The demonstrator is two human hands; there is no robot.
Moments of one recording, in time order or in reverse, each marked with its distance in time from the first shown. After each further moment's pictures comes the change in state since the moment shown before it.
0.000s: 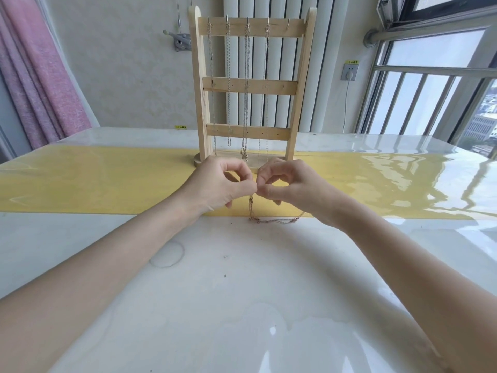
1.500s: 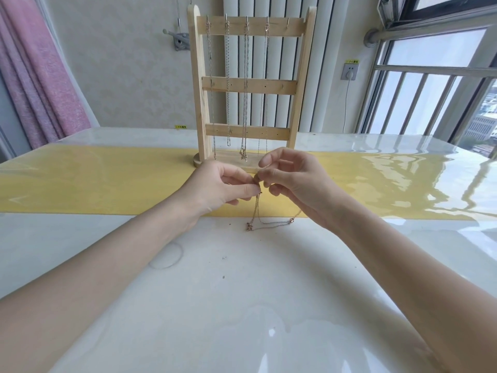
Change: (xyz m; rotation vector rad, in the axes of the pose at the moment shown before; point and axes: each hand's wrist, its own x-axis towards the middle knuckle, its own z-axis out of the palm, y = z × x) left_hand 0.001 -0.006 0.002 -0.161 -0.023 -0.134; right_hand 0.003 -0.001 0.004 0.444 0.189 0.075
